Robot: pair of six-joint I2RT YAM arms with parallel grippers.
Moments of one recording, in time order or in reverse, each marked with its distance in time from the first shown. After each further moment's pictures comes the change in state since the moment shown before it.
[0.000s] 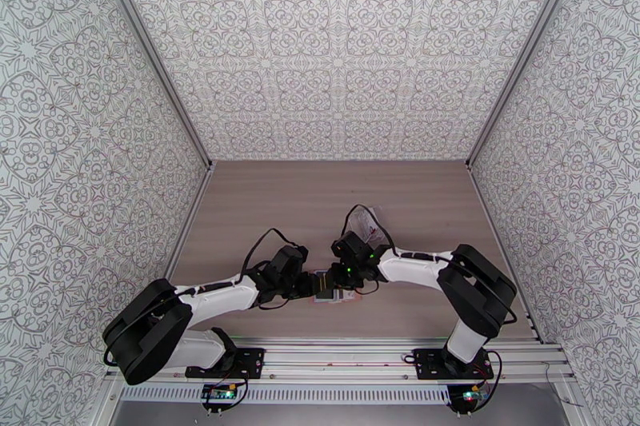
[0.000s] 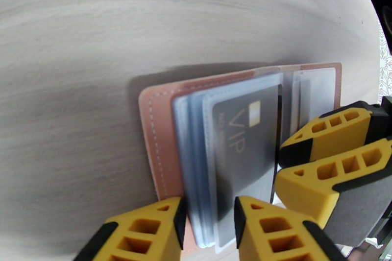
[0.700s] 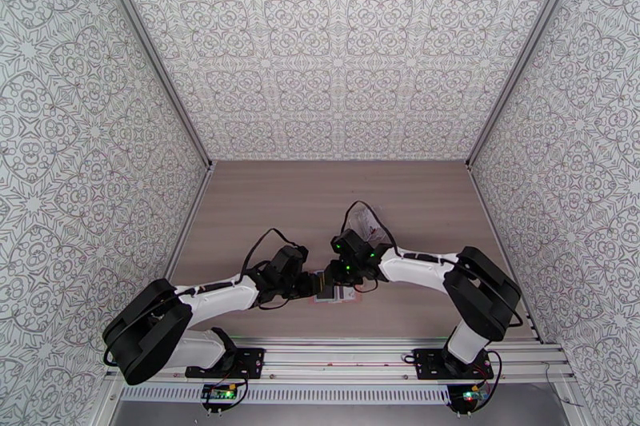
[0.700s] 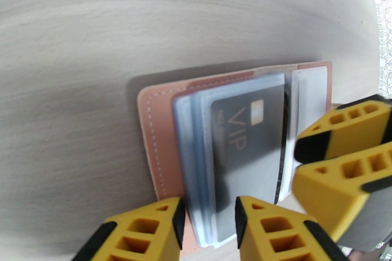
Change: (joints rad) left arm -0.001 -0.001 0.000 0.000 0.000 0.000; right arm 0.010 -0.043 0.026 -0.035 0.084 -0.004
